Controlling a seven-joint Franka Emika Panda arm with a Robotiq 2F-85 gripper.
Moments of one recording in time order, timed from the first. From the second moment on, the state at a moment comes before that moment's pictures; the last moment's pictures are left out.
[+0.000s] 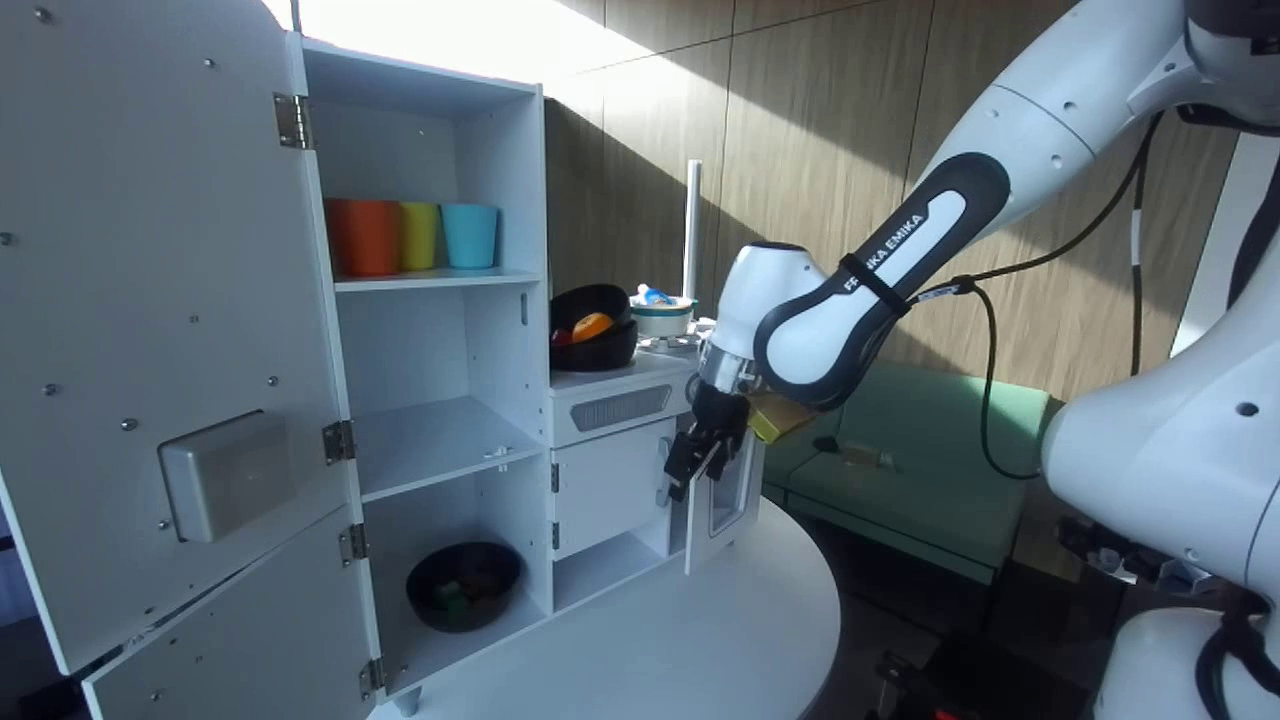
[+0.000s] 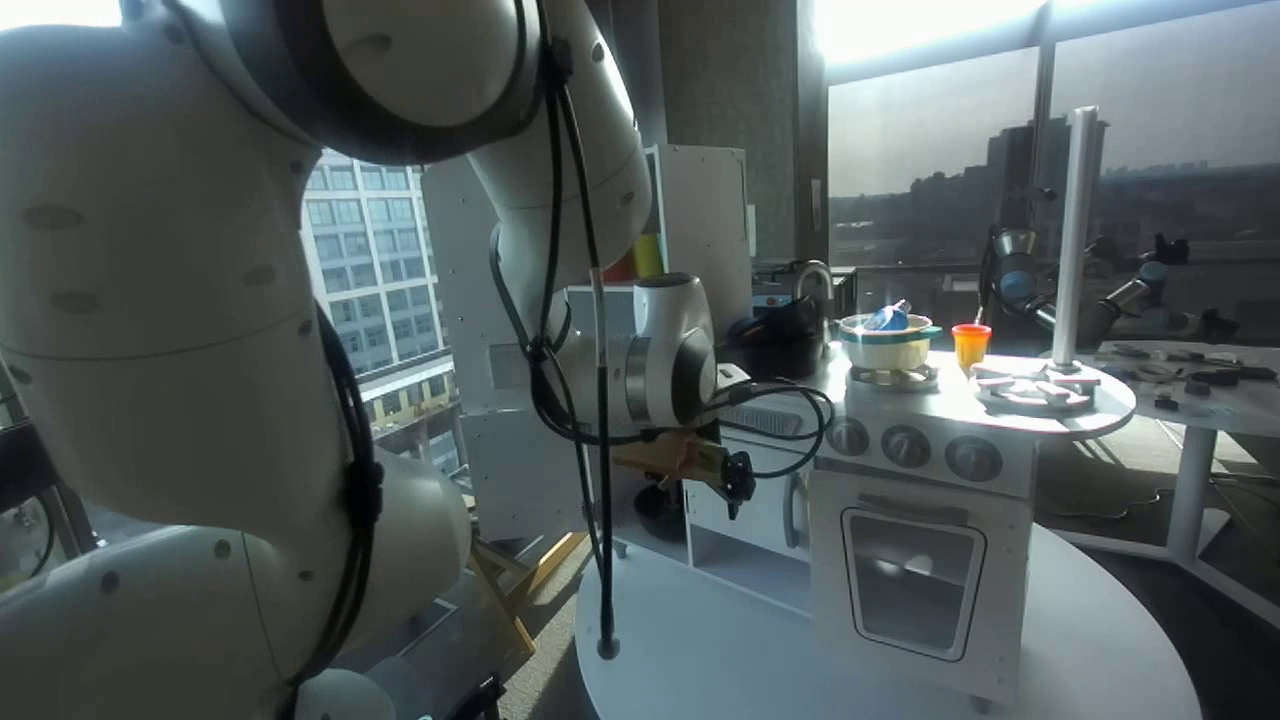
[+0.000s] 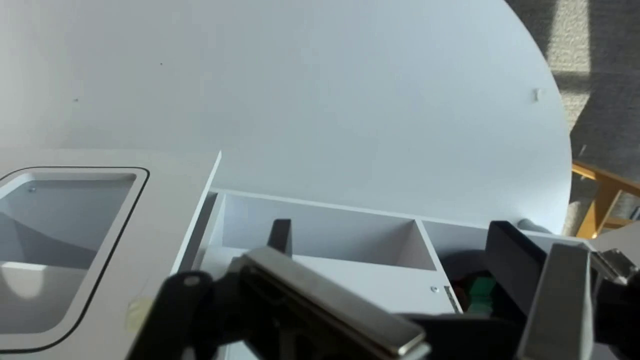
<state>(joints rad) -1.84 0.31 1.70 -2.59 -0.56 2.76 0.16</state>
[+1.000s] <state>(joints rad) -1.70 0.34 1.41 -2.64 -0.64 3.08 -0.08</state>
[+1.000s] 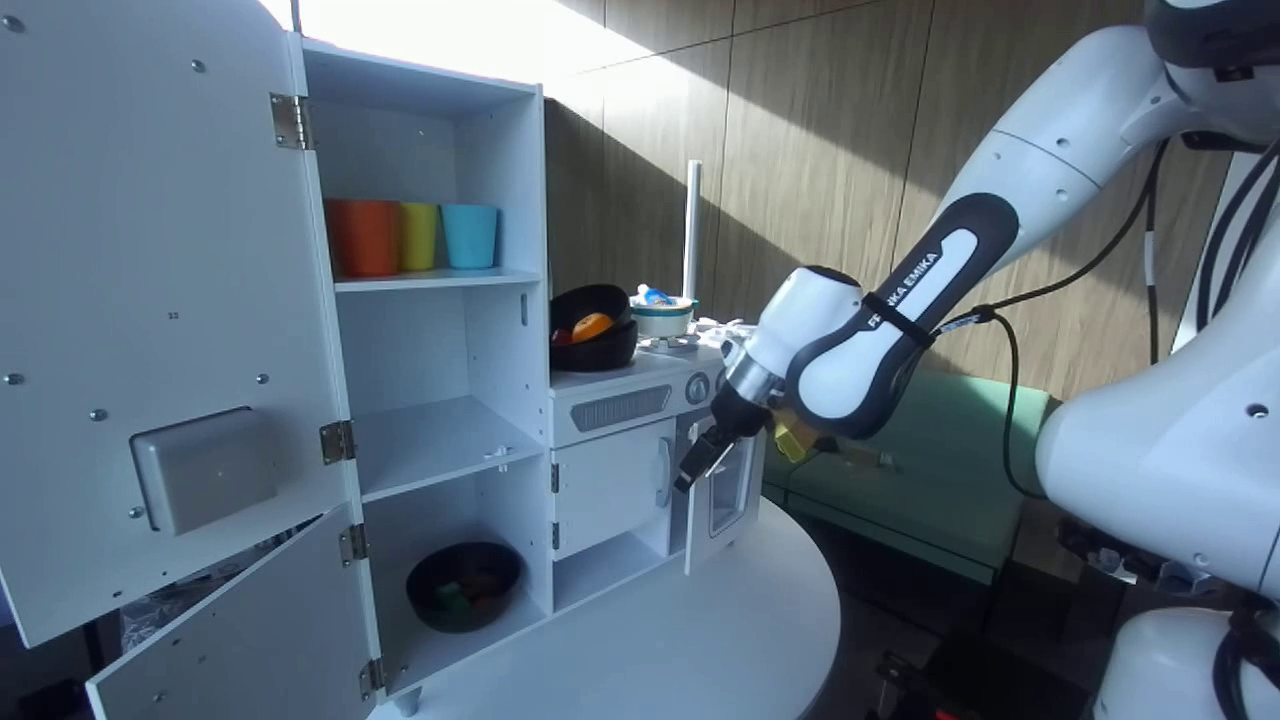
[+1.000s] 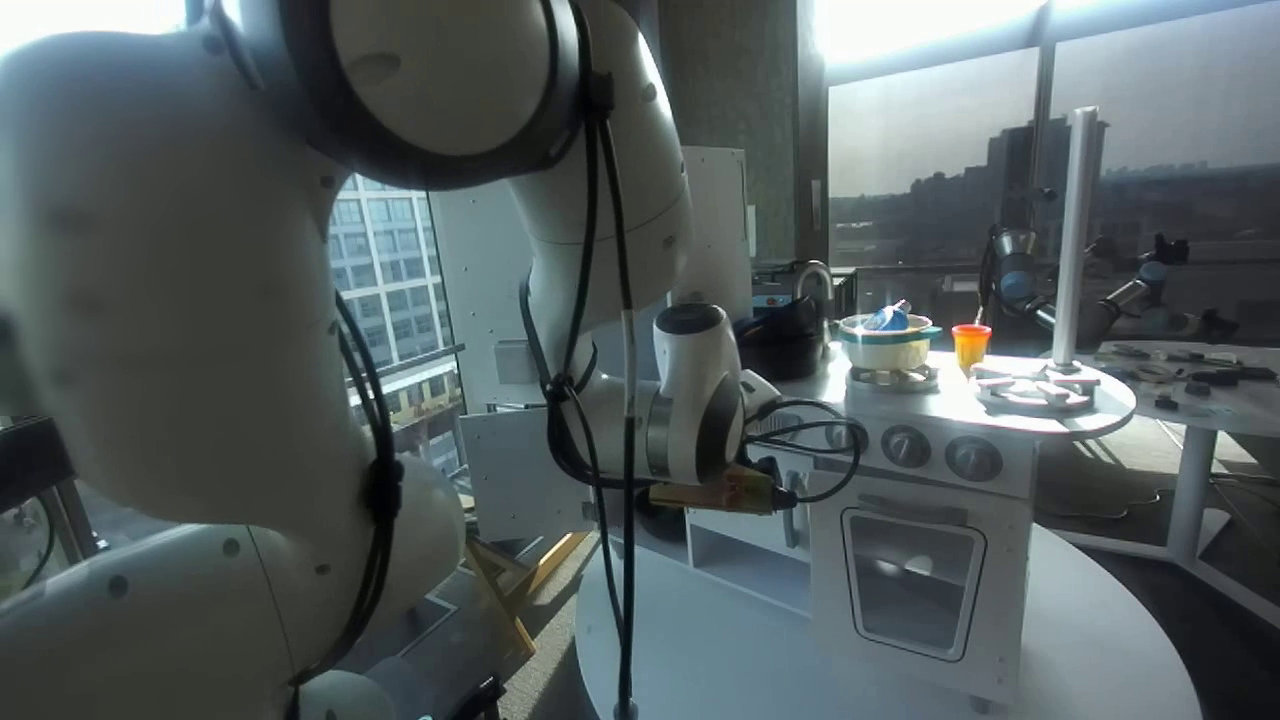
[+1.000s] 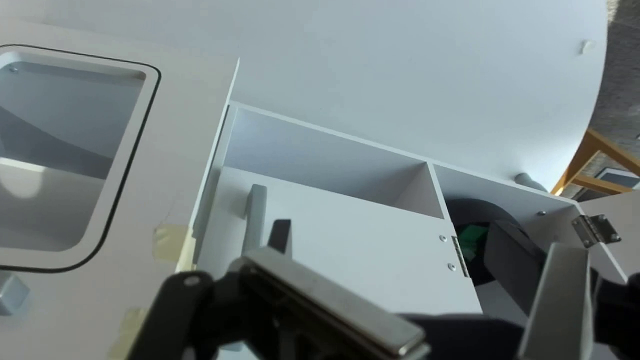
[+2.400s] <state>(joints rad) -1.27 0.42 1.03 -2.42 -0.39 3.02 -0.27</state>
